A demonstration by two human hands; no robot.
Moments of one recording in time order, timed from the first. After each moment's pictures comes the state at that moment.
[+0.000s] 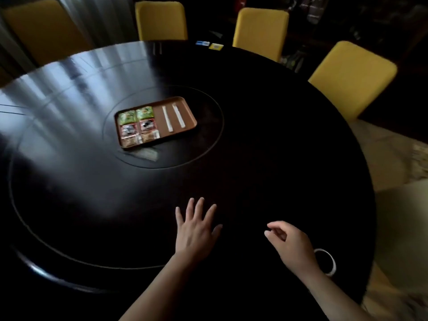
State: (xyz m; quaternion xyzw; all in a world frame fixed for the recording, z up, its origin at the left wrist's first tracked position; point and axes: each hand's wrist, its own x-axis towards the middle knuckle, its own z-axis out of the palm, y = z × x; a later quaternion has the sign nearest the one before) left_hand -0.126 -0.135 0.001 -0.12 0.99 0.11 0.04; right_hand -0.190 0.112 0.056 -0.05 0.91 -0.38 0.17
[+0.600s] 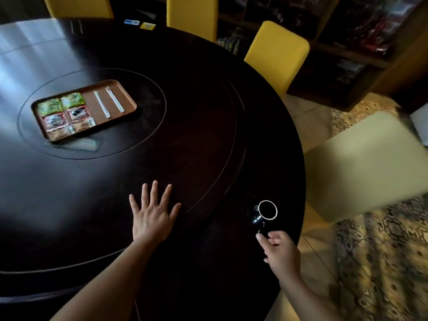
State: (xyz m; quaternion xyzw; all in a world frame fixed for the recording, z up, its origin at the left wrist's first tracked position) left_hand -0.115 -0.129 -0.019 -0.12 0.99 0.10 0.05; right_hand -0.076 0.199 0.020 0.27 0.85 -0.44 0.08
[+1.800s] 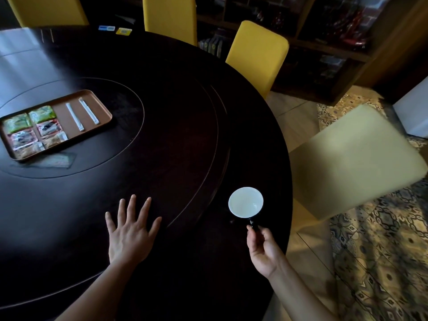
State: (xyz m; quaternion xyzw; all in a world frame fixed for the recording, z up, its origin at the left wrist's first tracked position) left_hand -0.113 -0.129 -0.025 -0.13 0.99 0.09 0.02; right_hand -0.127 0.213 -0.003 0.48 0.16 -0.85 0.15
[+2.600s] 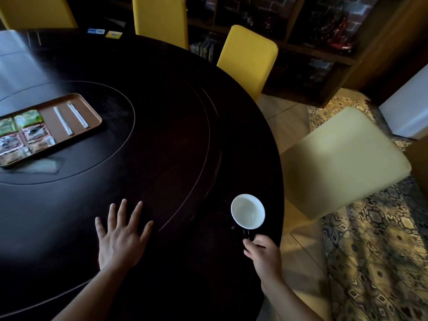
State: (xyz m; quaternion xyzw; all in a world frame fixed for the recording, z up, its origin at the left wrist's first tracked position) left_hand -0.114 -0.128 -0.024 -0.13 0.99 0.10 0.01; right_hand -0.094 0.217 -0.003 0.36 0.72 -0.59 0.06
